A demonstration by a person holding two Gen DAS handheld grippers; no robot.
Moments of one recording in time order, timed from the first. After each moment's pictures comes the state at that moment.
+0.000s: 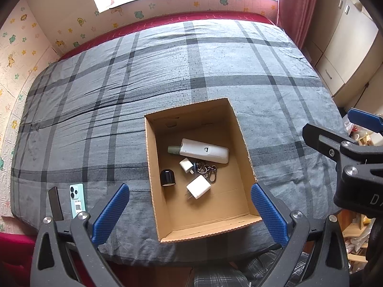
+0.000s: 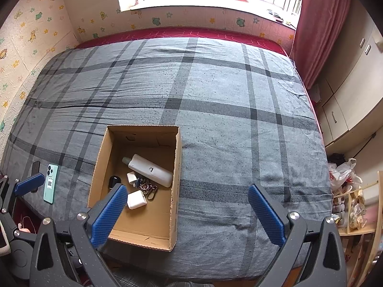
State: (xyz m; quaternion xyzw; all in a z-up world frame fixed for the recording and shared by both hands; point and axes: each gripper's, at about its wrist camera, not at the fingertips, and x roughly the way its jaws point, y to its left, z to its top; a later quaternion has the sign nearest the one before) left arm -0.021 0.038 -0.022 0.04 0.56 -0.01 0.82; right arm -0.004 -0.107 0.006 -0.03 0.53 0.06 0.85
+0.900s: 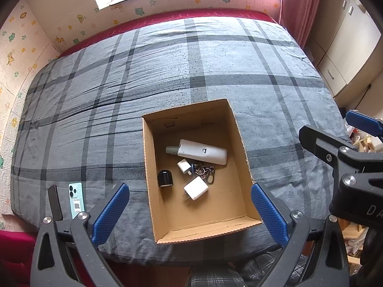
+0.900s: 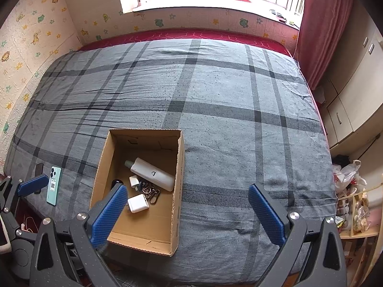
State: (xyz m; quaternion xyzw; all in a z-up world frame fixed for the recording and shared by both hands) left arm -0.010 0.032 -0.024 0.04 0.57 0.00 0.82; right arm 0.006 -0.113 0.002 -0.02 0.52 0.08 0.85
